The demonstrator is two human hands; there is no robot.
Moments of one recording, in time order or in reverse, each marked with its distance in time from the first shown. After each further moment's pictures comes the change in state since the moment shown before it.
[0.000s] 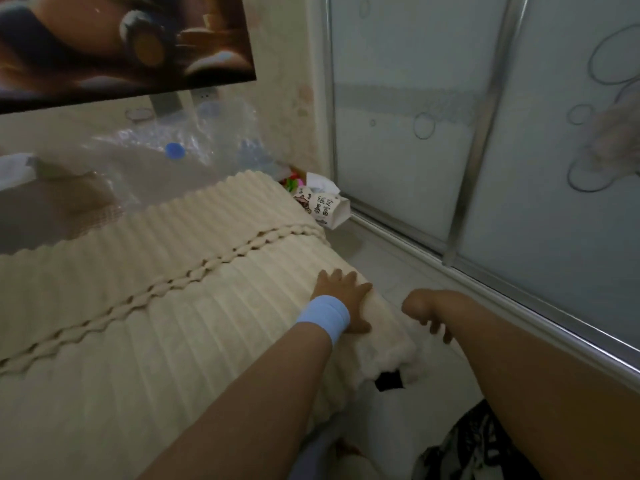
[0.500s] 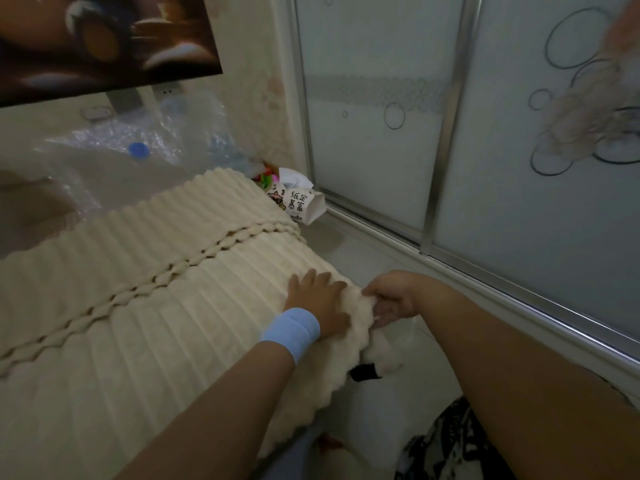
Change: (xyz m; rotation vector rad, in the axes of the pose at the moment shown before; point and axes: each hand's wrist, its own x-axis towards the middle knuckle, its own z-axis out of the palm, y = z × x) left_hand -0.008 0.014 0.016 -0.164 0.137 -0.050; right_hand 0.006 0.004 0.005 0.943 -0.186 0.017
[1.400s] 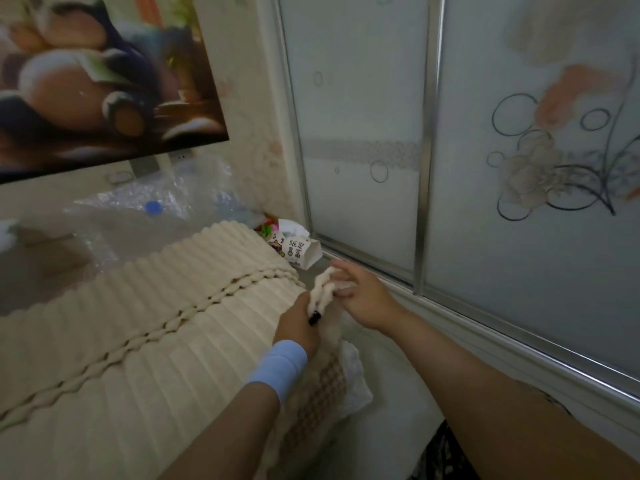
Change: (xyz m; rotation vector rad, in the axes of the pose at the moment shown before) left_hand -0.036 0.003 -0.050 -0.795 0.323 -0.229; right_hand -0.032 -0.027 0.015 -0.115 0.266 -0.997
